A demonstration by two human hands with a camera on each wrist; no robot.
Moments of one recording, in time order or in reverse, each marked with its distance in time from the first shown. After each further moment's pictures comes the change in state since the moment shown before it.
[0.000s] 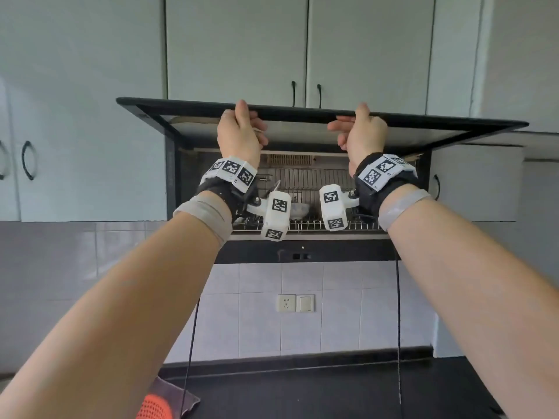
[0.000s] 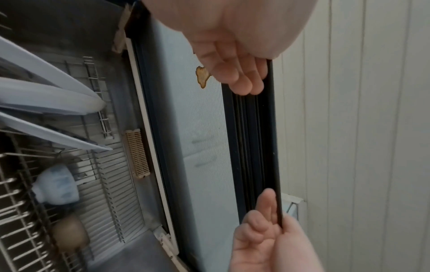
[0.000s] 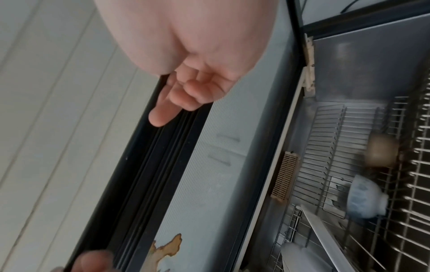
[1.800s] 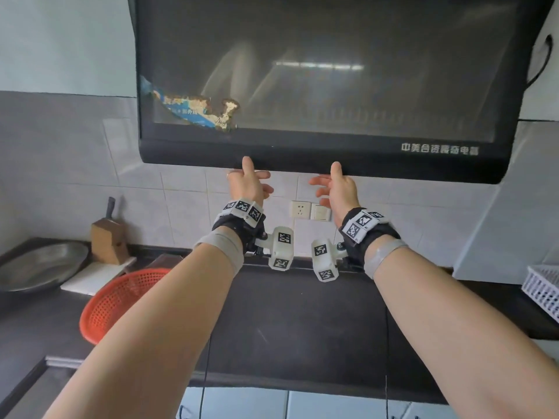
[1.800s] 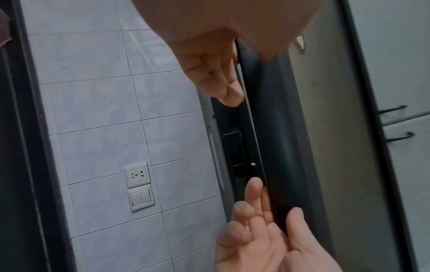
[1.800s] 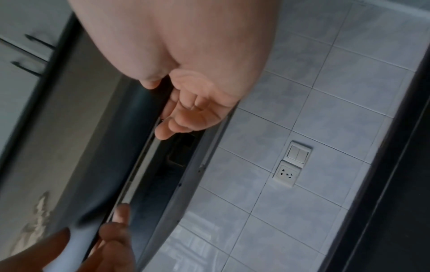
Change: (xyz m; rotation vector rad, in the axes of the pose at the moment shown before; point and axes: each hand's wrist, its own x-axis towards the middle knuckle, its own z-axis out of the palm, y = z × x) left_hand -0.188 -0.253 -0.046 0.226 0.194 -0.727; right_hand -0.112 0.294 -0.119 -0.197 -0.220 0.600
